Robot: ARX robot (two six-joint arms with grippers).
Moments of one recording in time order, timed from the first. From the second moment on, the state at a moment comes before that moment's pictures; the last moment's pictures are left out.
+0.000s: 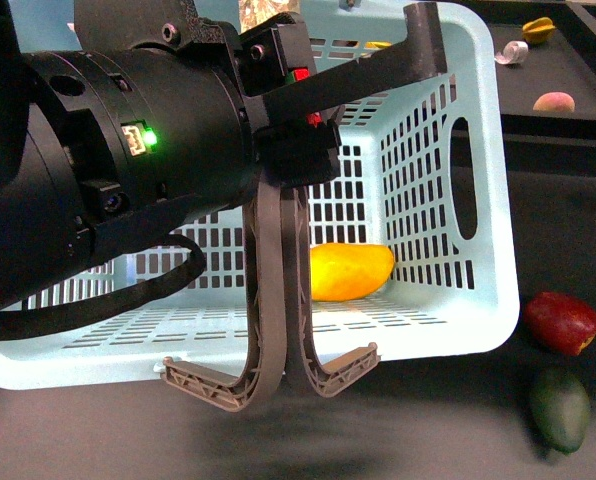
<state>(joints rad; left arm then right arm) -0.60 1.67 0.57 0.93 0.00 -0.49 0.00 0.01 0.01 0.00 0.00 0.00</state>
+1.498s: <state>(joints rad) -0.54 1.71 0.66 0.87 0.00 -0.29 0.00 0.01 0.01 0.00 0.00 0.00</state>
